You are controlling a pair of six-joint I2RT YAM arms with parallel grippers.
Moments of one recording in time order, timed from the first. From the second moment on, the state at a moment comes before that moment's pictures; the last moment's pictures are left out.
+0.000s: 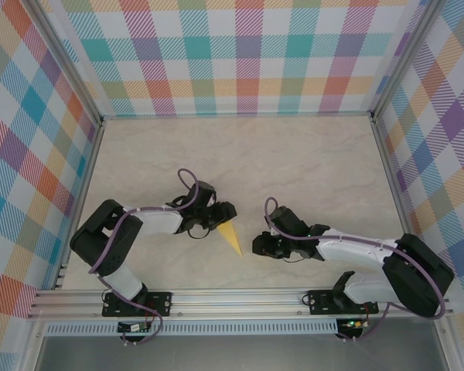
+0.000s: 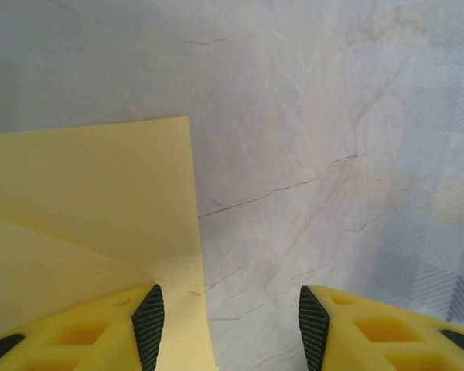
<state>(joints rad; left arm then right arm) -0.64 1.64 0.71 0.07 0.30 -1.00 0.85 1.24 0.47 -0.19 -0.29 0.94</state>
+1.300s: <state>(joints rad) -0.75 1.67 1.07 -0.74 -0.05 -1.03 0.77 1.46 0.65 -0.15 -0.24 0.94</state>
